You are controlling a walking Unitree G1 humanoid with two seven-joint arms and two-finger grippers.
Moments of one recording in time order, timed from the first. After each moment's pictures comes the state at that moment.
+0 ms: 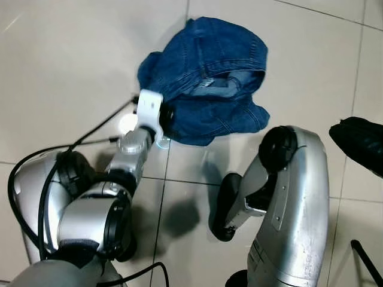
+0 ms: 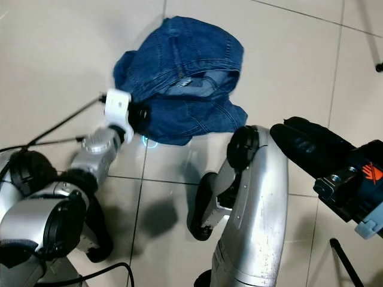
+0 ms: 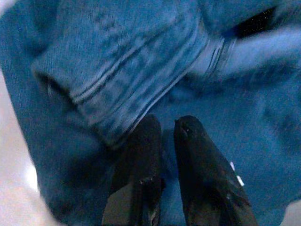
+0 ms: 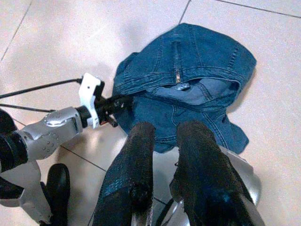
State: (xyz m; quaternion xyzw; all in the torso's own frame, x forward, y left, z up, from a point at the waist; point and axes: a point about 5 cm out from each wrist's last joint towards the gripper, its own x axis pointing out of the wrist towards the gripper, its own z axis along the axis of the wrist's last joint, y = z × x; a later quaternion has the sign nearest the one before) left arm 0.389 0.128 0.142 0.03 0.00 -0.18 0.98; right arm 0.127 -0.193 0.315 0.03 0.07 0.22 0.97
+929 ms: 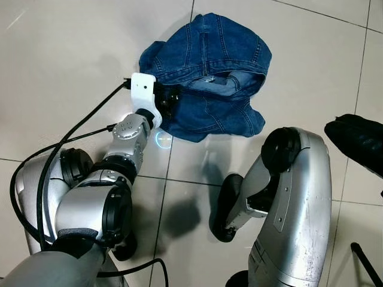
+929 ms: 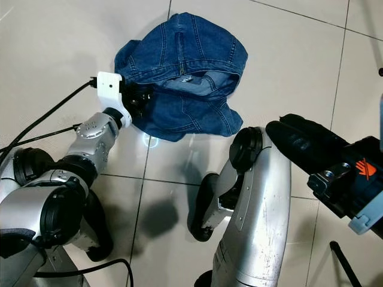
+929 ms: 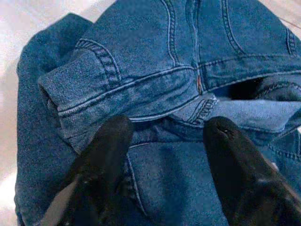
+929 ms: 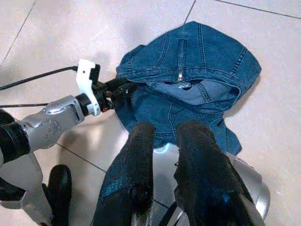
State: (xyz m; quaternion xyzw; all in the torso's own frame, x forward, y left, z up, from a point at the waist) left arm 0.400 0.130 0.170 -0.02 -0.03 -0.17 0.98; right arm 0.130 -0.190 0.315 0.03 0.07 0.22 0.97
